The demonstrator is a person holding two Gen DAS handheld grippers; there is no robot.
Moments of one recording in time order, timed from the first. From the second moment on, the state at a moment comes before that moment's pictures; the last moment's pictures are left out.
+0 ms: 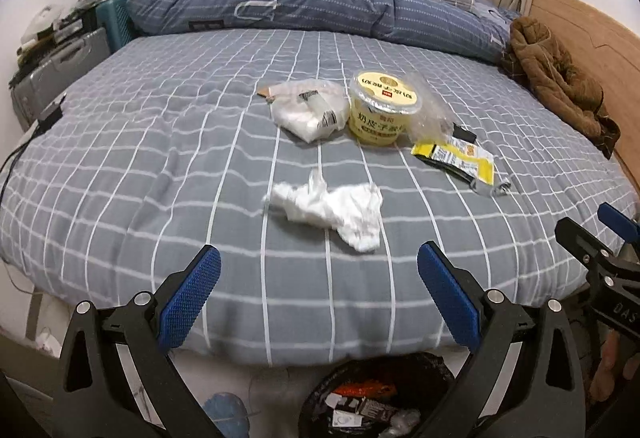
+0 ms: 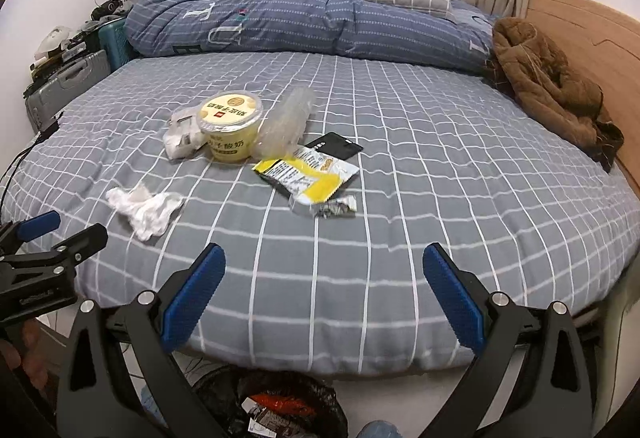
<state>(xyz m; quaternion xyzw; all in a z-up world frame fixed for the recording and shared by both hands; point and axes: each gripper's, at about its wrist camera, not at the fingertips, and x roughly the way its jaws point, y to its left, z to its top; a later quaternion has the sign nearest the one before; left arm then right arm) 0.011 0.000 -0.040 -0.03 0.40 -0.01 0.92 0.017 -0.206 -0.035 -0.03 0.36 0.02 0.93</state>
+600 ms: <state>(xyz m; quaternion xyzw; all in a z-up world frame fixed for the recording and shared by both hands) 0.080 -0.006 -0.060 0.00 0.42 -0.04 0.90 0.133 -0.181 -0.048 -0.05 0.37 0.04 0.93</state>
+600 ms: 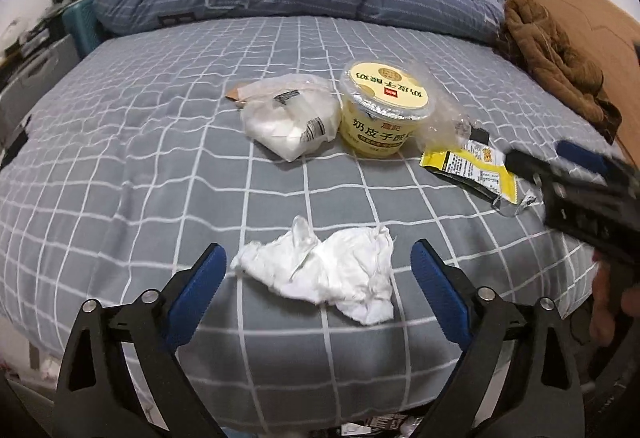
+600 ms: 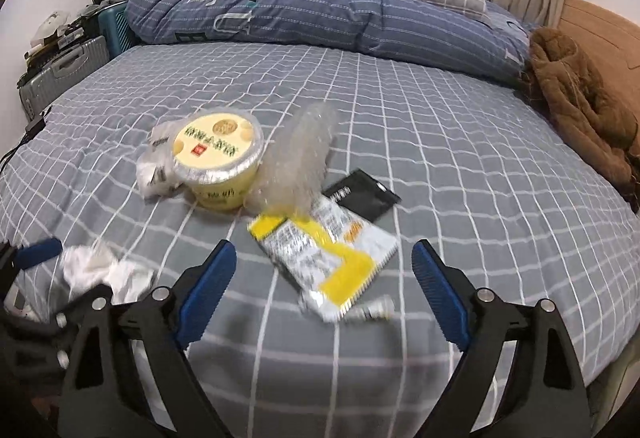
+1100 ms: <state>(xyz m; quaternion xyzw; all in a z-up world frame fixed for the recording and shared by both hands) 0.088 -0.013 -0.080 -0.02 0.46 -0.07 0.89 0.213 -0.164 -0.061 -0.05 0.39 0.06 0.92</state>
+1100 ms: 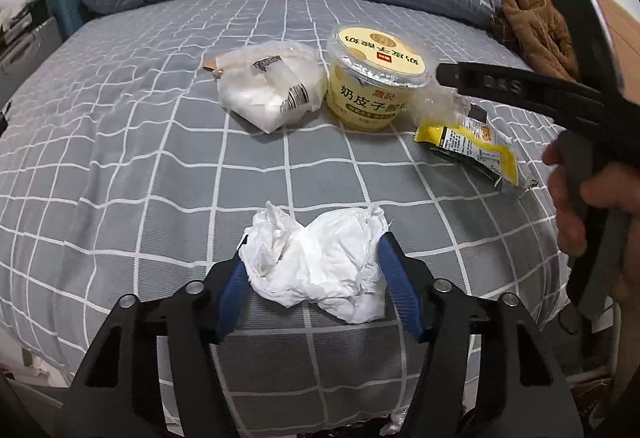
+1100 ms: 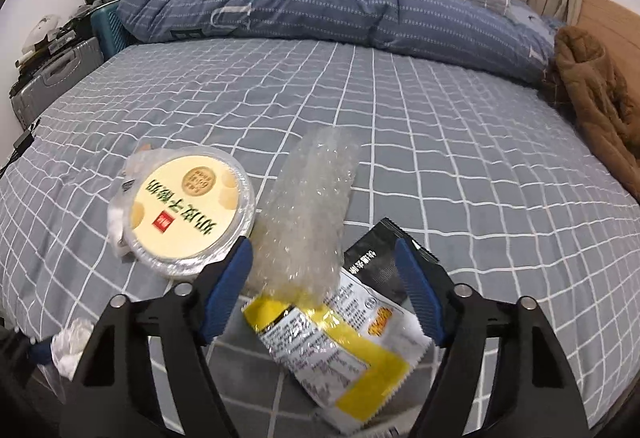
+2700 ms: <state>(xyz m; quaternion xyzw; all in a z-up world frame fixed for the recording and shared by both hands) 0.093 -0.009 -0.052 -0.02 0.42 -0.04 0.90 0.170 -0.184 -0.030 -0.01 0.37 0.06 0.93</state>
